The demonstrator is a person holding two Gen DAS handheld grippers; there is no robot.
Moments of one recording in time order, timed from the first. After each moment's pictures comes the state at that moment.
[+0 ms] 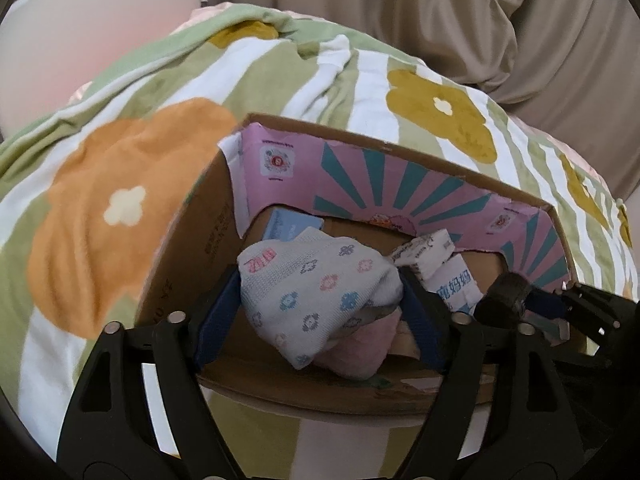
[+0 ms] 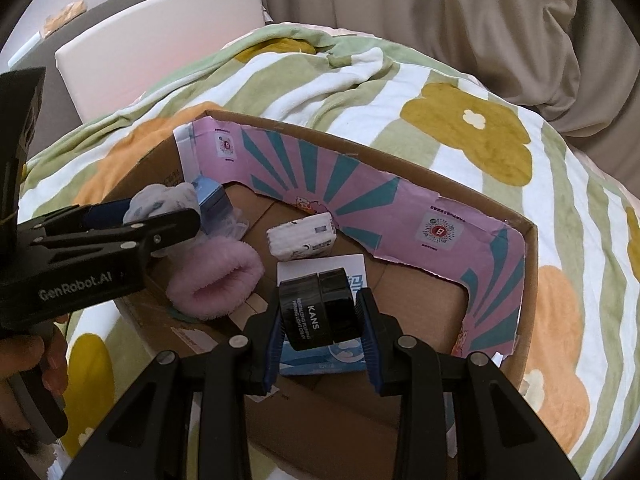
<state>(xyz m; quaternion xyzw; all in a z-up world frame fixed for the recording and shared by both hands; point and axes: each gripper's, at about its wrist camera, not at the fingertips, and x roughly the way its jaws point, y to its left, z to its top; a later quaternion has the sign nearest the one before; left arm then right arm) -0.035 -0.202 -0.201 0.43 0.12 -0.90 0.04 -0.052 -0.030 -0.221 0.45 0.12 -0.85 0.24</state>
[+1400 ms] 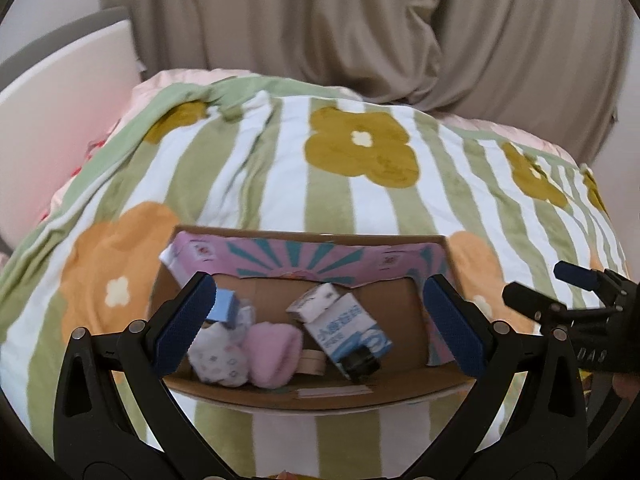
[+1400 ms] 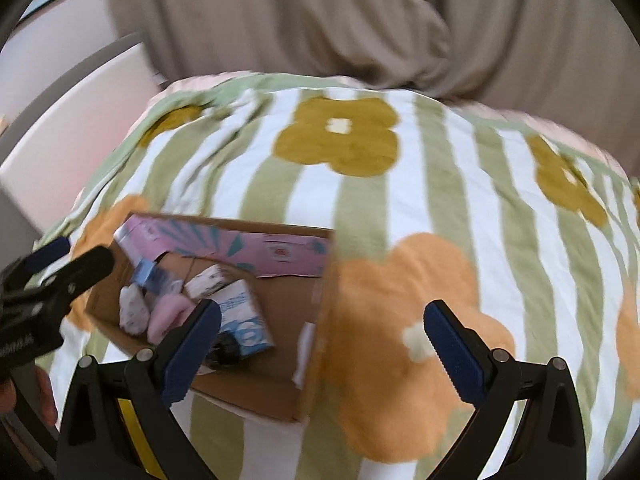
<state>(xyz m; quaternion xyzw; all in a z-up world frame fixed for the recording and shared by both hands) -0.041 -0.117 -0.086 0.40 0.03 -0.92 -0.03 -0.049 0.088 -0.127 0.46 -0.02 -0.88 0.07</state>
